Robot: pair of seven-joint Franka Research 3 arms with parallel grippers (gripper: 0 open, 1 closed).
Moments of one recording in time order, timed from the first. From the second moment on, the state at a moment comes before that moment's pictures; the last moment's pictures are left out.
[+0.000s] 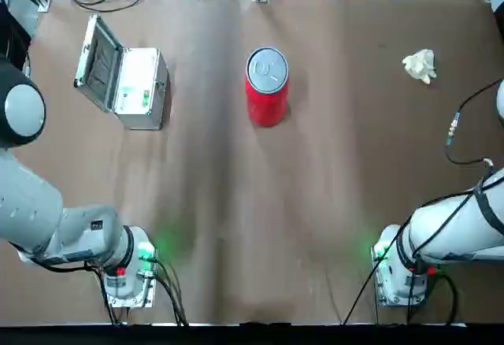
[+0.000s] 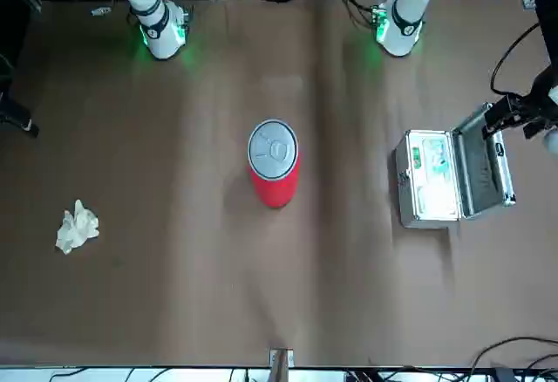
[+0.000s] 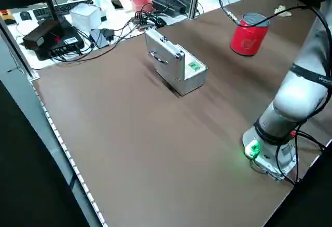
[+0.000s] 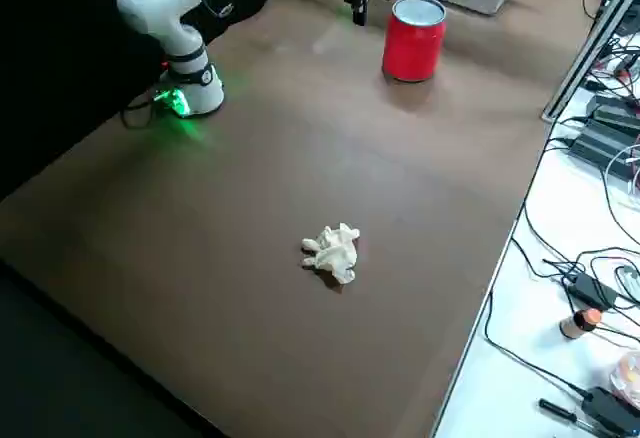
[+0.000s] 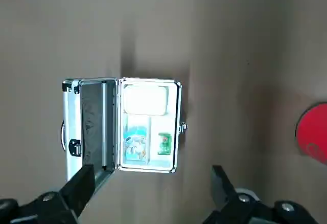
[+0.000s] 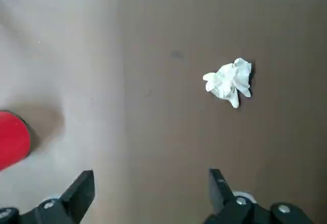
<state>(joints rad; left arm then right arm) 0.11 0.13 -0.18 -1.33 0.01 1.49 -0.08 -0.03 0.14 -0.07 -1.29 0.04 1.45 -0.05</state>
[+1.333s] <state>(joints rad) 0.05 0.21 -0.34 -1.35 -0.15 1.49 -0.23 -0.15 0.33 -0.08 -1.32 0.04 1.67 -0.04</state>
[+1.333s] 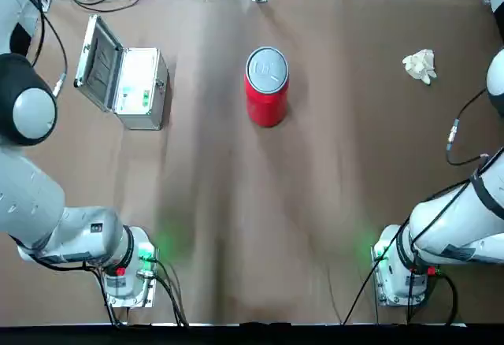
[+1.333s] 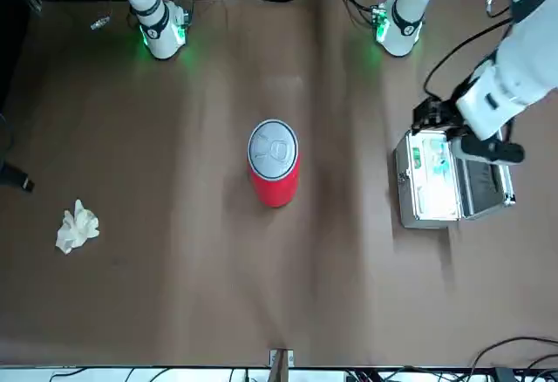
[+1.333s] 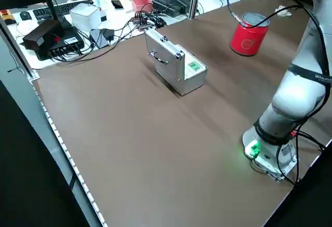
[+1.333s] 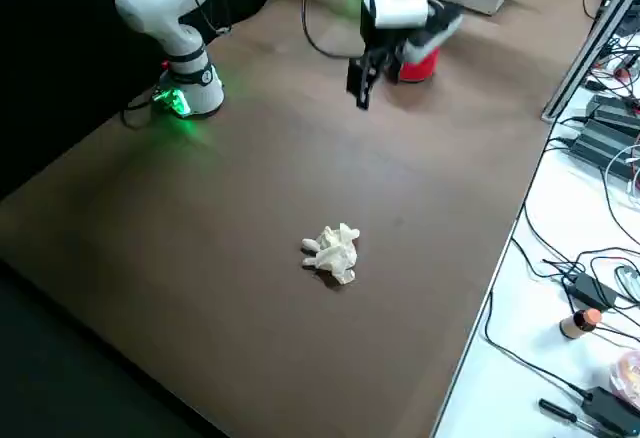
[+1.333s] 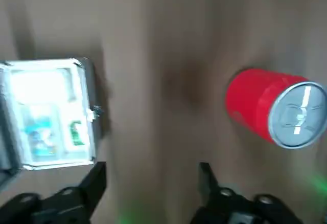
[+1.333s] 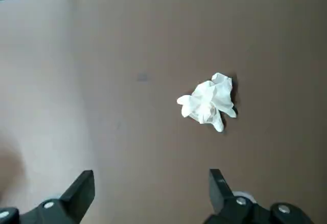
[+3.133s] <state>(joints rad) -0.49 0.58 -0.39 -1.36 -0.02 2.10 -0.79 -0.27 0.75 -0.09 -1.50 0.03 2.15 0.11</state>
